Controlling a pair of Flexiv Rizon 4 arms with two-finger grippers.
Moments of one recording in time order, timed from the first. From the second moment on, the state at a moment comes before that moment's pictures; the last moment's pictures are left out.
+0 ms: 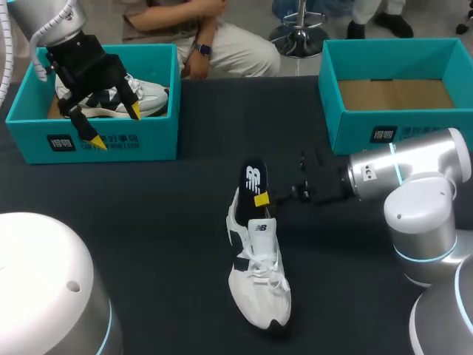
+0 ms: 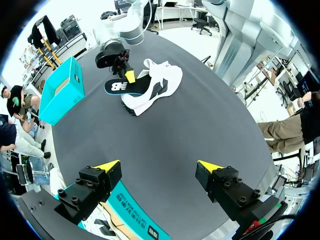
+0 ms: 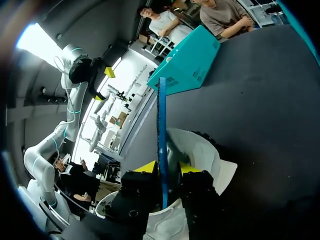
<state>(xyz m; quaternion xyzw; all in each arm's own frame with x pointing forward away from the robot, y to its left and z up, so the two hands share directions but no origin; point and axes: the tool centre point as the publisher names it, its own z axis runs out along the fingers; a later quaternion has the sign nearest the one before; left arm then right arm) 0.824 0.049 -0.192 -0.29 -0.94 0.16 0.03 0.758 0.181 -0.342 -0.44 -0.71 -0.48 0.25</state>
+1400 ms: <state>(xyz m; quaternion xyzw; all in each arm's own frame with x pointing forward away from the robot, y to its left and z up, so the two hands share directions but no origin) 0.824 0.049 -0.192 -0.29 -0.94 0.16 0.03 0.731 0.190 -0.356 -0.45 -0.71 -0.47 0.27</state>
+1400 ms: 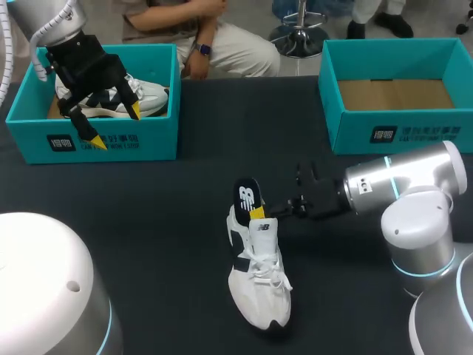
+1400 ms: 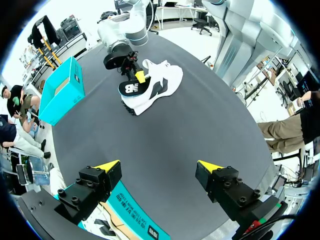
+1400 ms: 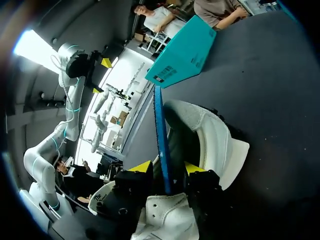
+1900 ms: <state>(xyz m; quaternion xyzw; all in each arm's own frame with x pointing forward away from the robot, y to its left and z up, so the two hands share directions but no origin) 0.824 0.049 -0.192 -0.29 -0.94 0.16 0.03 0.752 0.184 -0.345 -0.44 -0.72 -0.46 0.26</state>
